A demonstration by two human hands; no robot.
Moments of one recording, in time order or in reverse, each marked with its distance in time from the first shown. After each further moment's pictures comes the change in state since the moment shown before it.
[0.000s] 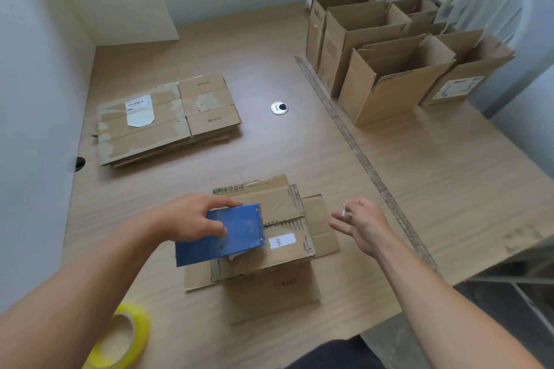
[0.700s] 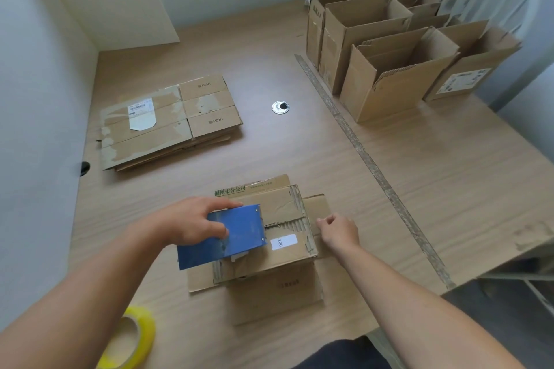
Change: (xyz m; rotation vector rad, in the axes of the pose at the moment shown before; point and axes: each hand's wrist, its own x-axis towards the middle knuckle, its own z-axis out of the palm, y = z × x) left_hand 0.002 0.006 0.002 -0.011 -0.001 -0.078; right_hand 0.012 0.048 0.033 -0.916 0.109 -0.104
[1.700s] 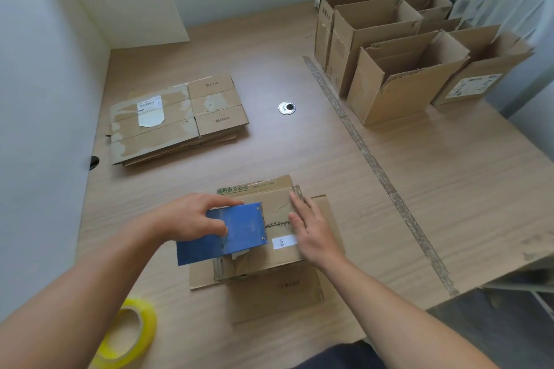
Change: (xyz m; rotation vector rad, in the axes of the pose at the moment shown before) left_hand -0.009 -0.005 -0.001 -0.015 0.041 0.042; right_hand -0.042 -0.025 0.015 0.122 -0.165 -0.568
